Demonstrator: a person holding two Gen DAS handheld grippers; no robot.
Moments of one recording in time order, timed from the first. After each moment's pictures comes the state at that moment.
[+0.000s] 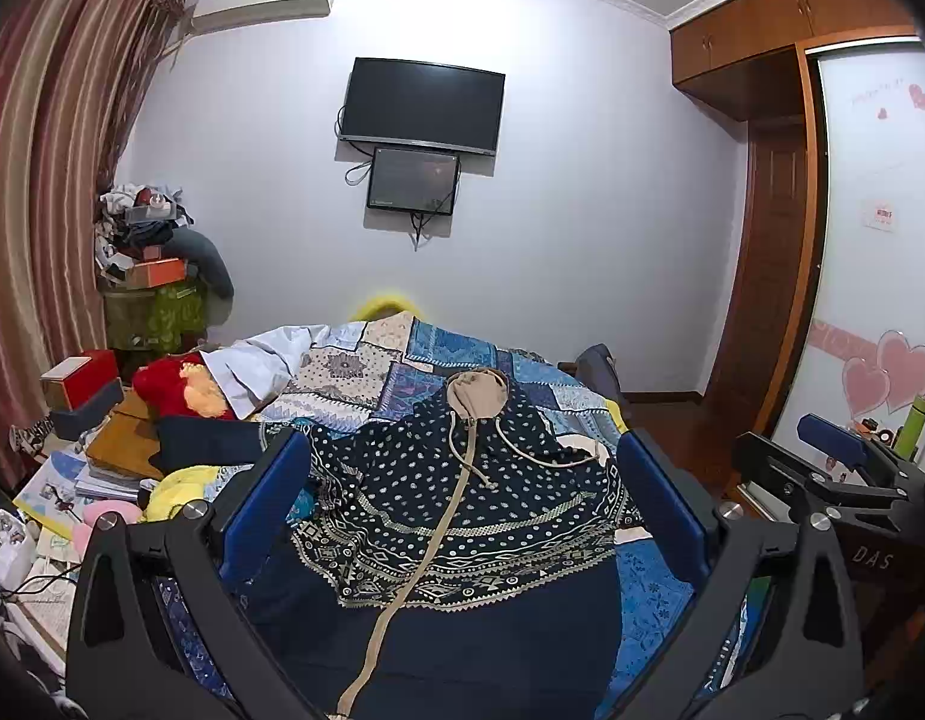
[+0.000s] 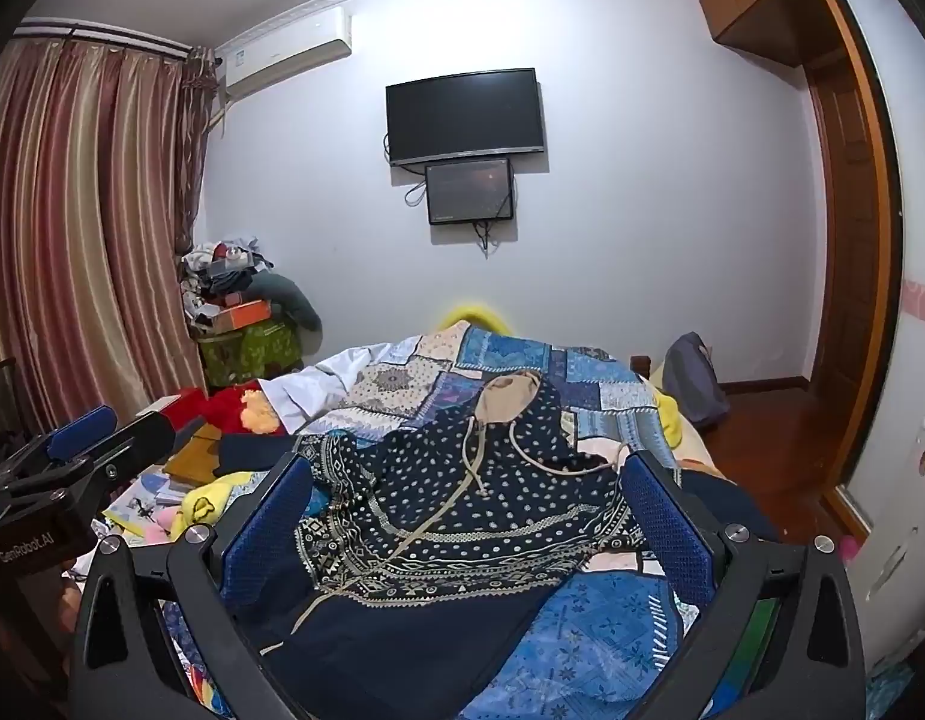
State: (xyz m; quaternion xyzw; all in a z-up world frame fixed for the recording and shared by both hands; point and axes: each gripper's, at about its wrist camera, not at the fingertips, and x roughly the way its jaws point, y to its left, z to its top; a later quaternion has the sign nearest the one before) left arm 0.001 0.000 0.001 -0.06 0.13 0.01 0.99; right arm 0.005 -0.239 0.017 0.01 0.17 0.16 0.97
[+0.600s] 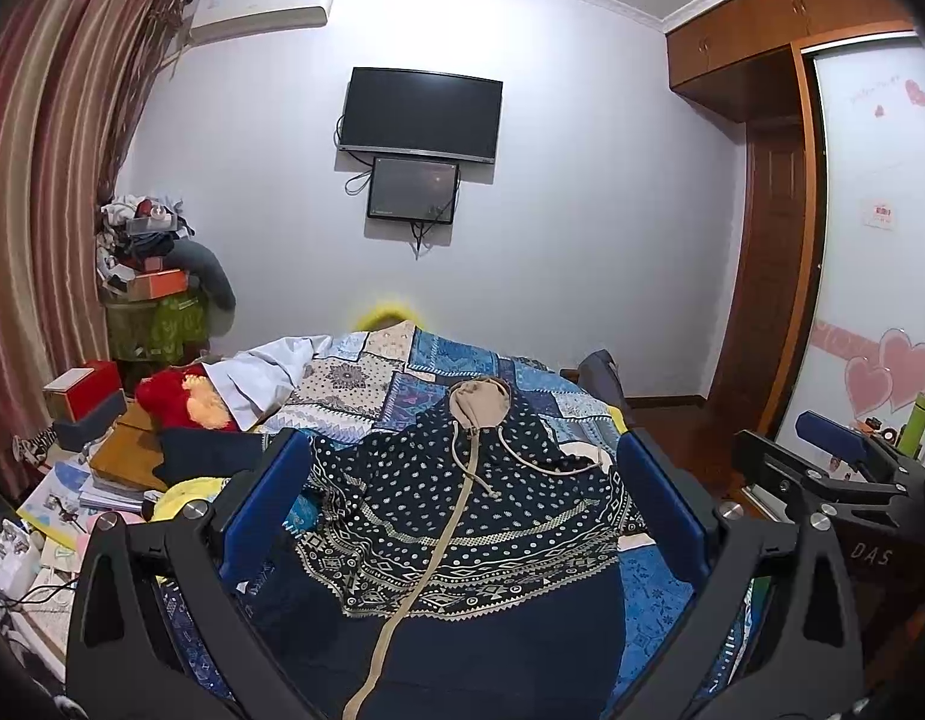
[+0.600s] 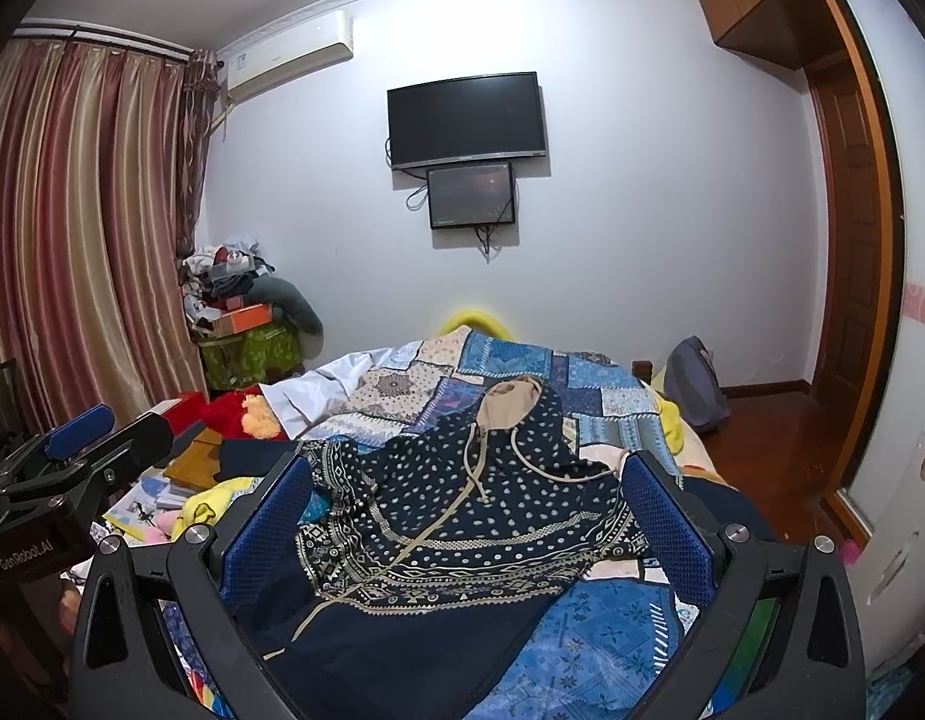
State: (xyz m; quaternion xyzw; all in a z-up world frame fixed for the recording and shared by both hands) left arm 0.001 -0.002 0.007 -0.06 0.13 0.01 0.99; right arm 0.009 -0.237 0.022 0.01 0.16 0.16 0.97
